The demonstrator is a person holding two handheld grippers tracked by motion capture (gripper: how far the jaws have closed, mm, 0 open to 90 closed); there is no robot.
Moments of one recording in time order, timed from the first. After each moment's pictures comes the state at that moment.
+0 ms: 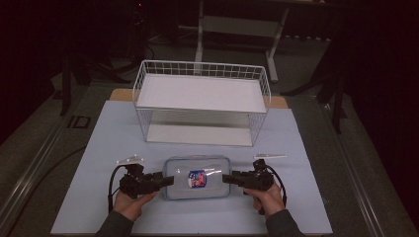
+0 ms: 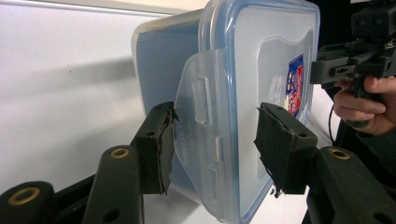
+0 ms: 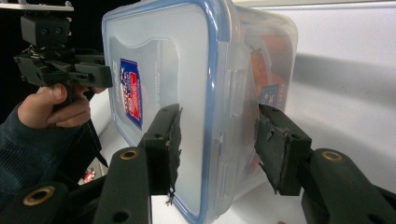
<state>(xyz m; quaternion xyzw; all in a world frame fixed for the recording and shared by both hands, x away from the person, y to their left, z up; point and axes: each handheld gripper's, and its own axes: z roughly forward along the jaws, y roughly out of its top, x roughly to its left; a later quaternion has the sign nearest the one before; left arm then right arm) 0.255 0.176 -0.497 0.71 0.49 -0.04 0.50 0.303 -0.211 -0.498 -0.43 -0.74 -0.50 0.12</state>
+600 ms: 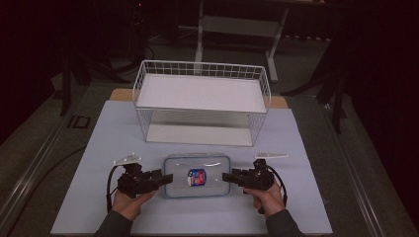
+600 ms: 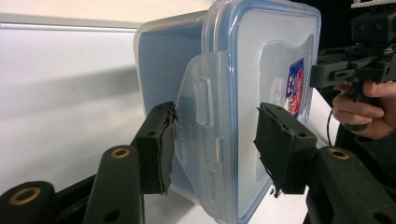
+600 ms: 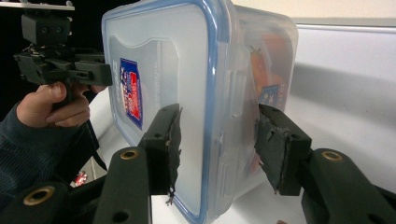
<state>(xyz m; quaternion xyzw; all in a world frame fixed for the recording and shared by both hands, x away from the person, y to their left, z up) 0.253 0.178 -0.489 0.71 0.48 -0.02 0.52 0.300 -0.209 -0.489 -0.41 -0.75 -0.51 0.10</state>
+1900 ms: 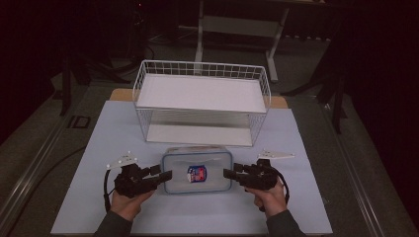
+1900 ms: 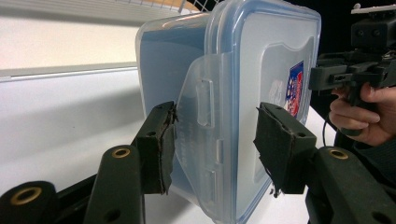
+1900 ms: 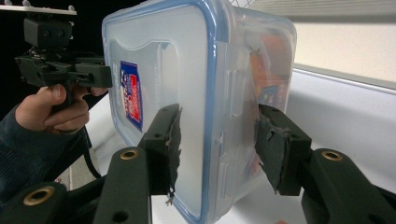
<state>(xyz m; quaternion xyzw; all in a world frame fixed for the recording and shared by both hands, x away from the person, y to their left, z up) 0.244 0.179 -0.474 0.70 0.45 0.03 0.56 0.290 -0.208 -0.466 -0.37 -0.75 -0.55 0.04</state>
